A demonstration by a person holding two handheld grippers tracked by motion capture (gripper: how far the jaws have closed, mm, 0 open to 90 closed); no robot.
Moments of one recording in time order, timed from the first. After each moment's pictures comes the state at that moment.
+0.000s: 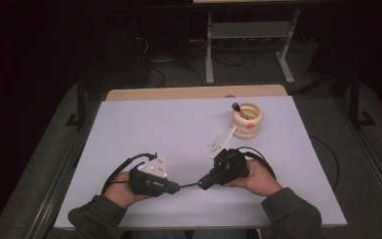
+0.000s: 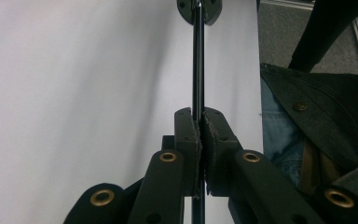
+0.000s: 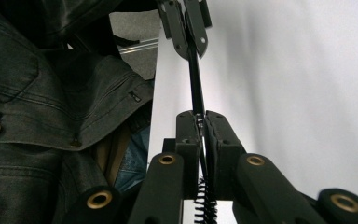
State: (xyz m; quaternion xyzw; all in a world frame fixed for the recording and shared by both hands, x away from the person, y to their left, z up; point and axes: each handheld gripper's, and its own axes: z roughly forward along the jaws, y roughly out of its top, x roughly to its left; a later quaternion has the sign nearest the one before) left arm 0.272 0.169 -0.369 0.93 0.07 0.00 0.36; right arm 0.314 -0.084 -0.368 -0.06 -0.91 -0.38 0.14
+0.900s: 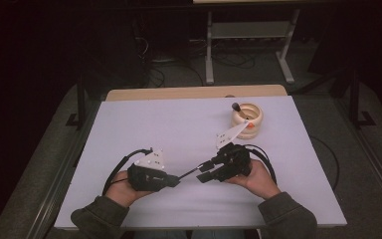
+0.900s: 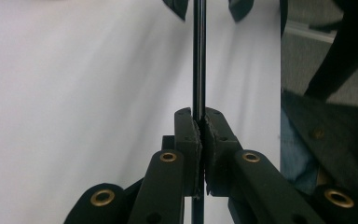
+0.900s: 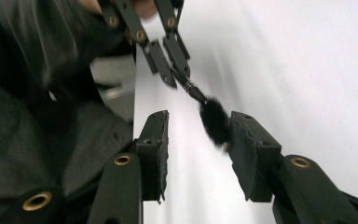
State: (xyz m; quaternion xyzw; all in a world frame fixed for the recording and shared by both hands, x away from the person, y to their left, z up) left arm 0.280 0.174 -0.367 0.91 0.13 0.02 0.40; right arm 0.321 -0.097 -0.368 -0.14 -0.87 -0.46 0.12
